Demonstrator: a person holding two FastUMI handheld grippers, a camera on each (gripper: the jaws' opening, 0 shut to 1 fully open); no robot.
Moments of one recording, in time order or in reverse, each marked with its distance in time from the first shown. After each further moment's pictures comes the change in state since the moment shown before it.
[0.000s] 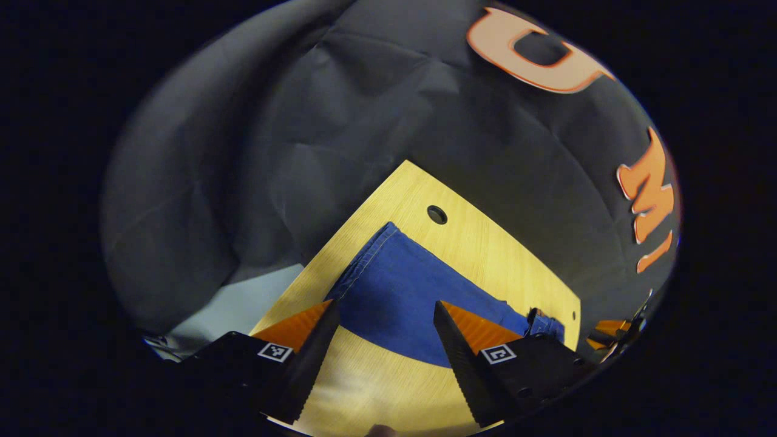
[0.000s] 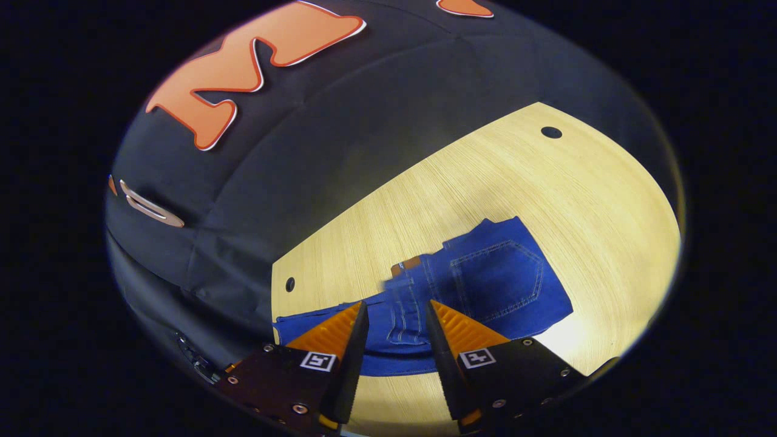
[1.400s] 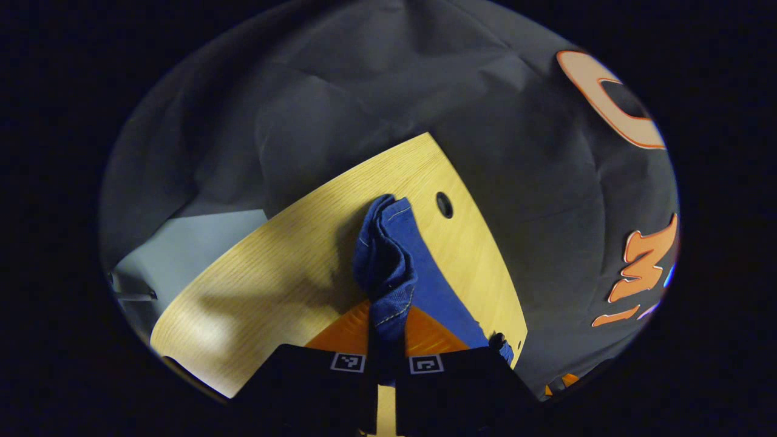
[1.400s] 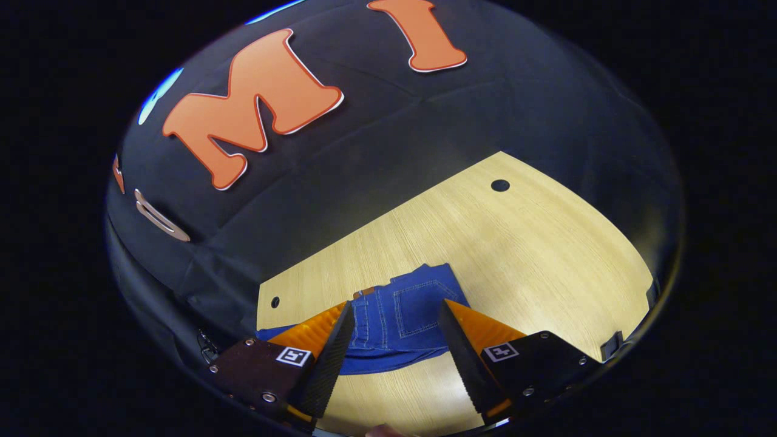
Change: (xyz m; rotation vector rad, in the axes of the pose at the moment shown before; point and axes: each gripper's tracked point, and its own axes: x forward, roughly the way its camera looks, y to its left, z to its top) left arm 0.064 -0.027 -0.012 -0.235 0.082 -0.138; right arm -0.118 -0.078 0.056 -0.061 -0.207 -0.057
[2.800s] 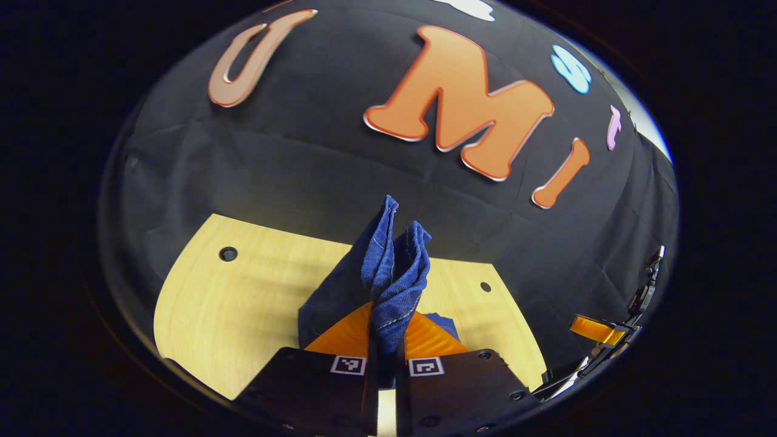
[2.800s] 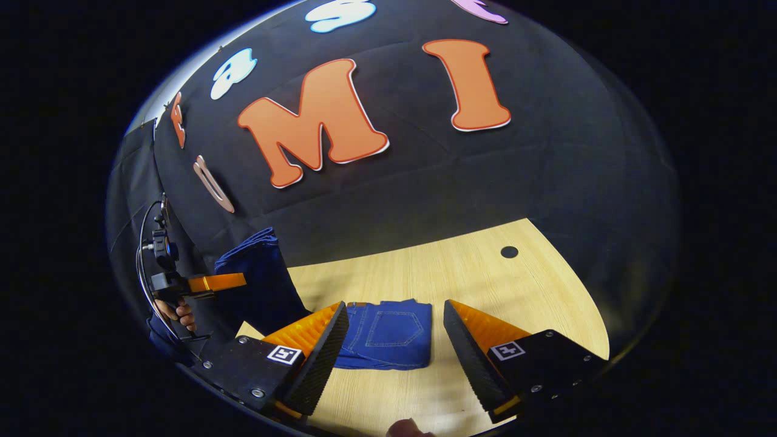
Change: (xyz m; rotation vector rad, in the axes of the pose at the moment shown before) left arm -0.060 -0.406 -0.202 0.765 -0.094 -0.205; right arm -0.061 -0.061 0.042 -0.288 -0.152 0.184
